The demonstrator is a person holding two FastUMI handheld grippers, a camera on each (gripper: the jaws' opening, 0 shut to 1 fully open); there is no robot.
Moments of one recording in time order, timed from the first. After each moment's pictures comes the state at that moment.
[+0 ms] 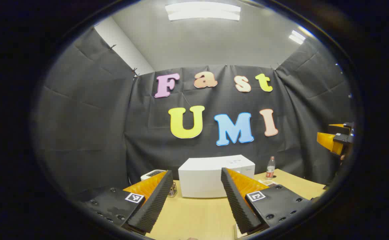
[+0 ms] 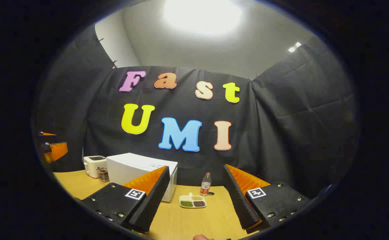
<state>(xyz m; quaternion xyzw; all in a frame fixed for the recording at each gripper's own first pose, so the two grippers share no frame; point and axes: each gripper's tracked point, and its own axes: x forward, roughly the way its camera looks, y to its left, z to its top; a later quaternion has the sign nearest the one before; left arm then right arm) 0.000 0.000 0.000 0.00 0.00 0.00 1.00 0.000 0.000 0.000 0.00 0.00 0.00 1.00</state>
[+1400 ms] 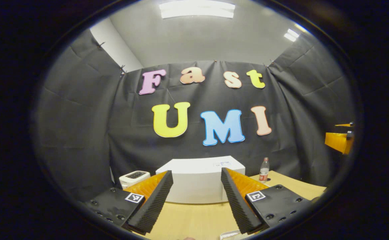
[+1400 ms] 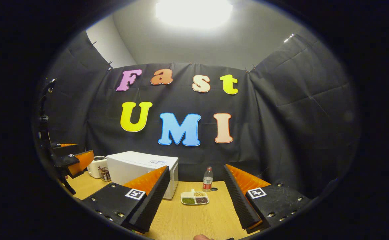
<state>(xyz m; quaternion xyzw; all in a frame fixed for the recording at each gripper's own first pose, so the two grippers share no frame) 0.101 -0.083 -0.030 0.00 0.00 -0.04 1.00 0.021 -0.017 -0.021 0.03 0.02 0.00 1.00</state>
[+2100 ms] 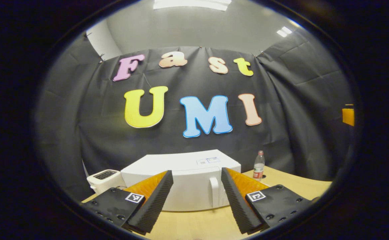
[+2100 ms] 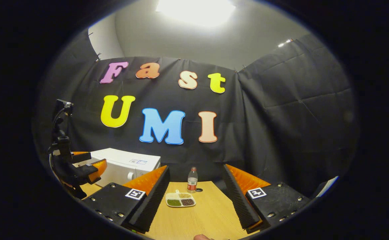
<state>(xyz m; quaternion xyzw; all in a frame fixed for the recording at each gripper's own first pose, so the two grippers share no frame) 0.239 -0.146 -0.105 0.00 0.03 -0.12 0.99 0.050 -0.034 -0.034 0.00 0.04 -0.09 1.00</state>
